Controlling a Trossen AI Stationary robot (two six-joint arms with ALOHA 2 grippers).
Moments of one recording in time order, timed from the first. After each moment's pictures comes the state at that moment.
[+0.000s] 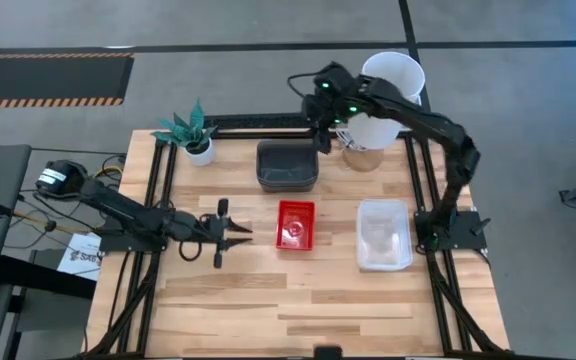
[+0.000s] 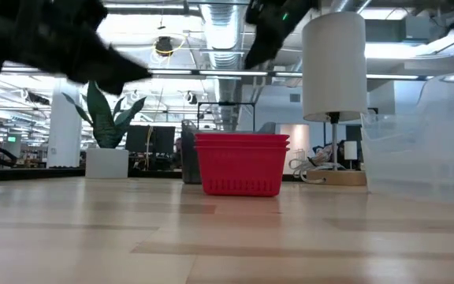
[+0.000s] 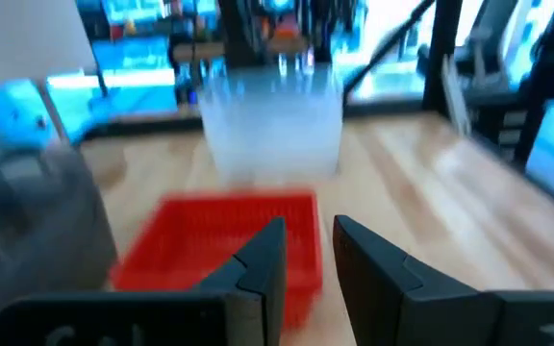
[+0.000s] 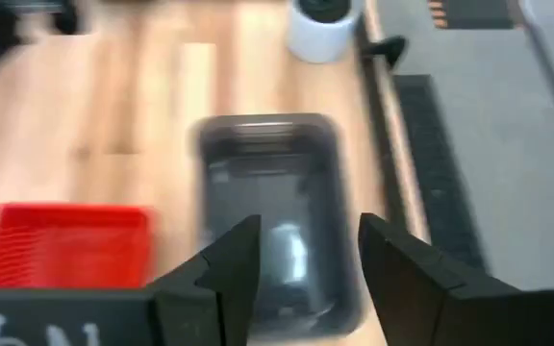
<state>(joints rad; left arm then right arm) -0.27 1.12 0.23 0.74 -0.25 0.02 -0.53 1.80 1.94 -0.96 -0.25 -0.39</state>
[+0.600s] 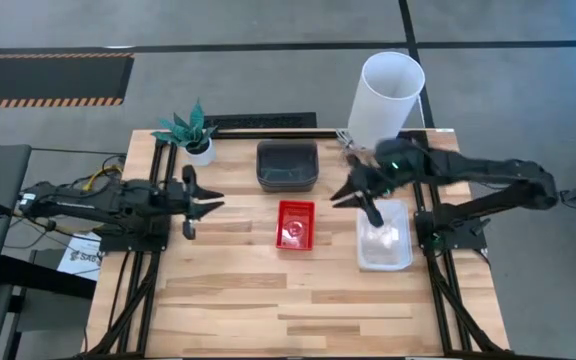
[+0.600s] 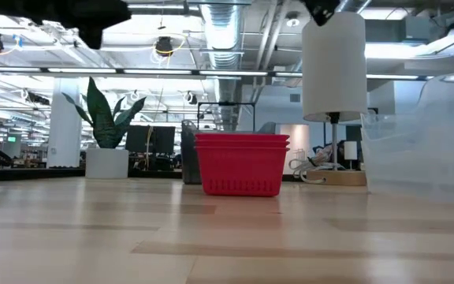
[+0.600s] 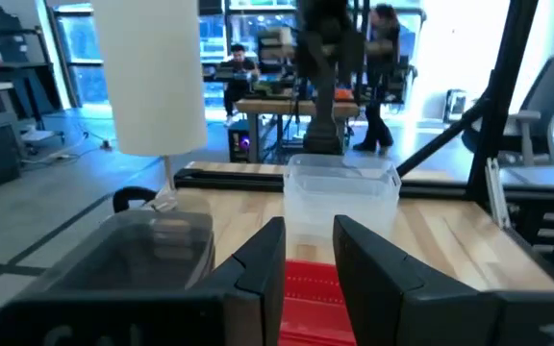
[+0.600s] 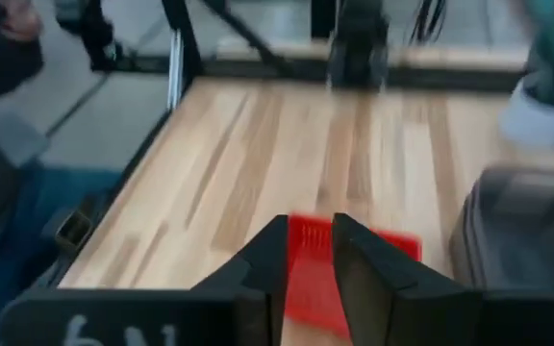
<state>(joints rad) -0.08 0.44 0.38 0.05 -0.20 -0.01 -0.13 1.09 1.08 -0.45 -0.33 -0.08</state>
